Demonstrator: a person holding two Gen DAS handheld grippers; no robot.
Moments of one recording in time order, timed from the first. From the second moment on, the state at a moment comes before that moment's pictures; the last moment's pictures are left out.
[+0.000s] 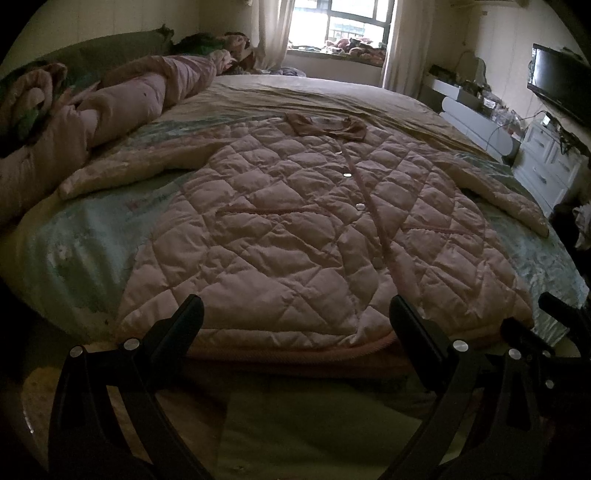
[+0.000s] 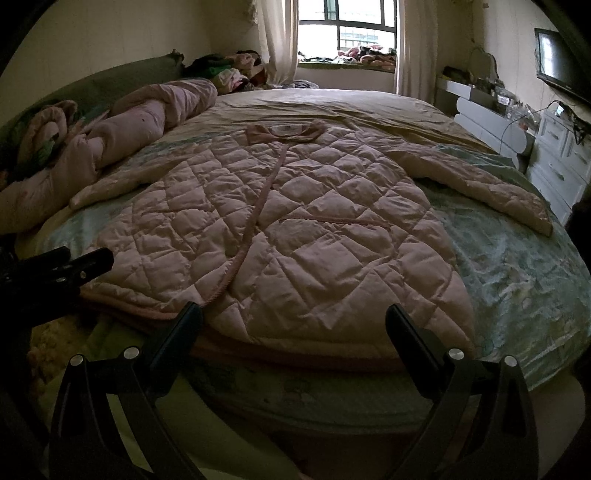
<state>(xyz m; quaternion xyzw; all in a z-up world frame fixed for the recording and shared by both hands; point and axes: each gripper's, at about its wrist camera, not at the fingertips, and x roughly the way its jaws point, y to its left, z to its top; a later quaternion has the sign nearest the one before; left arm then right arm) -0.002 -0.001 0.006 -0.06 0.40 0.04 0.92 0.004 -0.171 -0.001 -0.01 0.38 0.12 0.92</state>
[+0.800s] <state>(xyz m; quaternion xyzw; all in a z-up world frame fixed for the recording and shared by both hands) -0.002 0.000 0.012 -0.05 0.39 0.05 0.92 0.006 -0.172 0.000 -0.01 0.39 0.13 0.91</state>
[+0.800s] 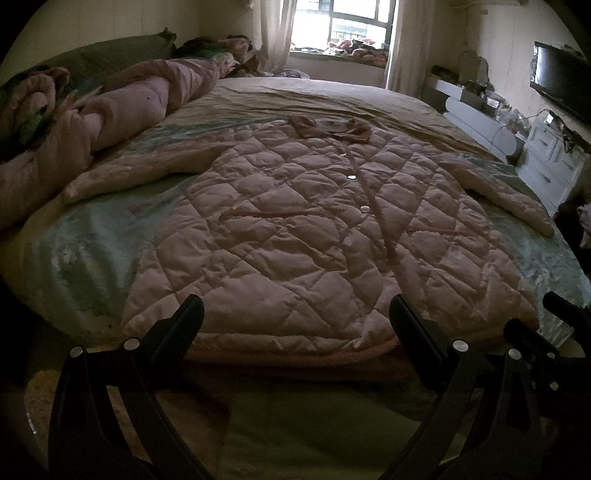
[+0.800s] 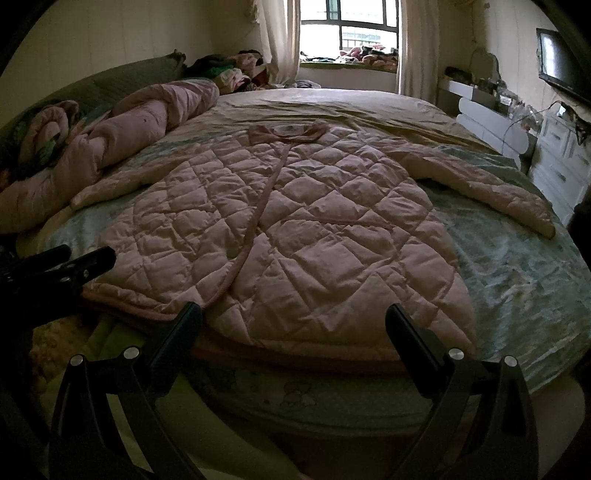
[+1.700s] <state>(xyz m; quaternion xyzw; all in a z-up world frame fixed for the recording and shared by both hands) 0.077 0.024 0.018 -0.07 0.41 0.06 0.91 0.101 -0.167 0.016 -0.02 0.38 0.13 0.91</state>
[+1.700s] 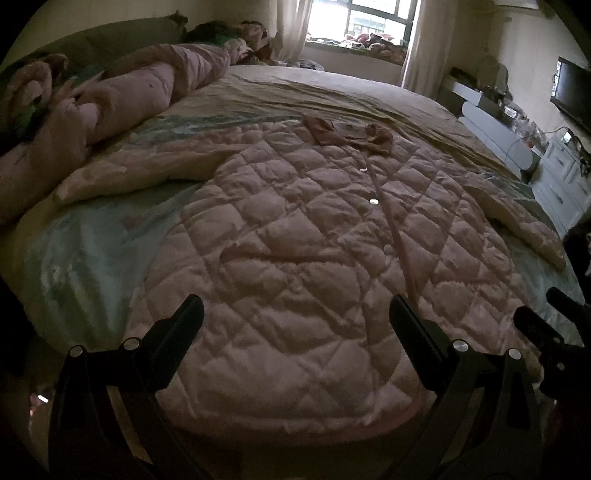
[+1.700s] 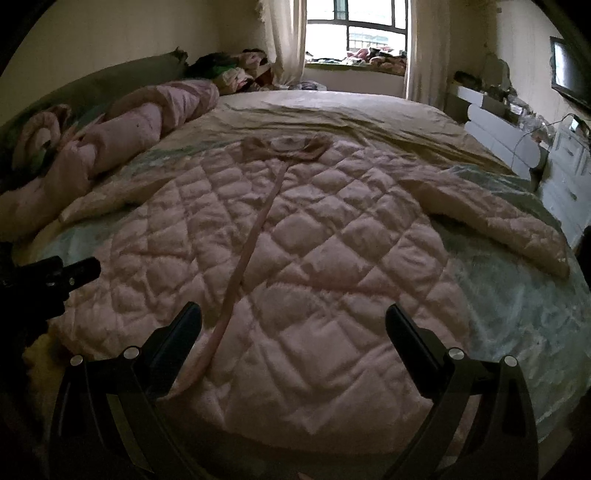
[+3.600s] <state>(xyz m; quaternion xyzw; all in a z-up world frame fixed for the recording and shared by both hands) 0.358 -0.045 -0.035 -0.01 0.47 -0.01 0.88 0.350 -0.436 -0.077 0.23 0.45 -0.14 0.85</state>
